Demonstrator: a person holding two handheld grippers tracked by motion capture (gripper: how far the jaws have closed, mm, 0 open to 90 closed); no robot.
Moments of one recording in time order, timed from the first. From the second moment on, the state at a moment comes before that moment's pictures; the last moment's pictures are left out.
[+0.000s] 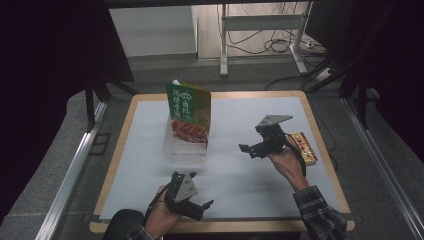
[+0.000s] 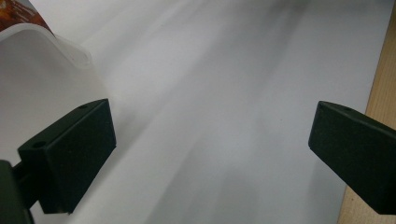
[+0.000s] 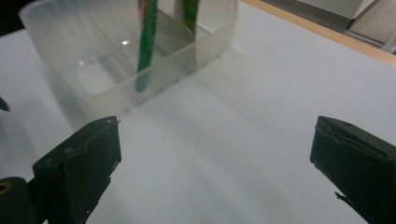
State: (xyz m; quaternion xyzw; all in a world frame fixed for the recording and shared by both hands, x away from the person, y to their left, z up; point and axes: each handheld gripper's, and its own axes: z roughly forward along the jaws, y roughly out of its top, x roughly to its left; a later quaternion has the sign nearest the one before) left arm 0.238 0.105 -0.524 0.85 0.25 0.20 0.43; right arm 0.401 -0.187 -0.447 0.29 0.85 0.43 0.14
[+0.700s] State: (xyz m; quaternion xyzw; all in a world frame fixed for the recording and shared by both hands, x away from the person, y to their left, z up) left arm 0.237 0.105 -0.523 0.85 0.24 0.20 0.43; right arm 0.414 -0.238 -0.461 0.34 0.85 0.37 0.18
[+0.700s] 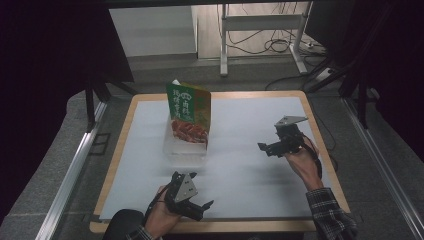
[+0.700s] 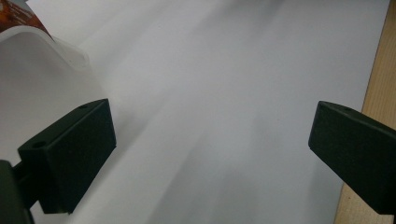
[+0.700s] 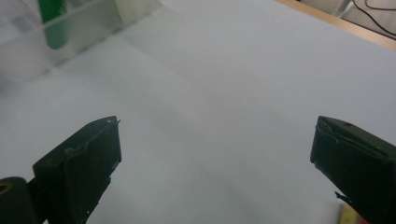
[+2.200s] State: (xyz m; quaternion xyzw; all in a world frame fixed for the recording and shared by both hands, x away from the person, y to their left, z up) left arm 0.237 0.103 -0.525 0.85 0.24 0.20 0.42; right arm 0.445 -0.315 -0.497 0.53 0.81 0.17 0.18
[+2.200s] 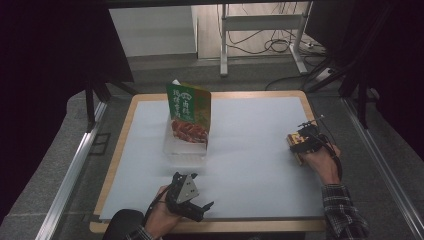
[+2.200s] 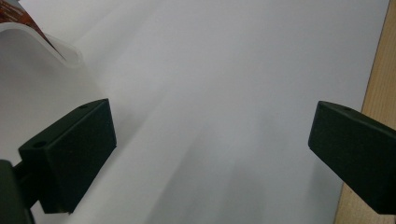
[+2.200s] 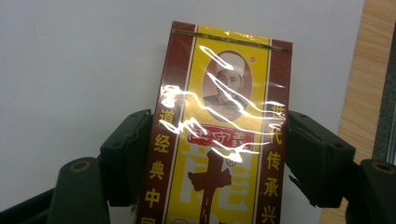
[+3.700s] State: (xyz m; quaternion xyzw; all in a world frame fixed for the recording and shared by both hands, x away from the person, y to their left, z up) left arm 0.236 0.103 -0.524 0.86 0.23 0.20 0.41; right arm 0.386 -0.233 -0.490 0.26 0.94 0.17 0.12
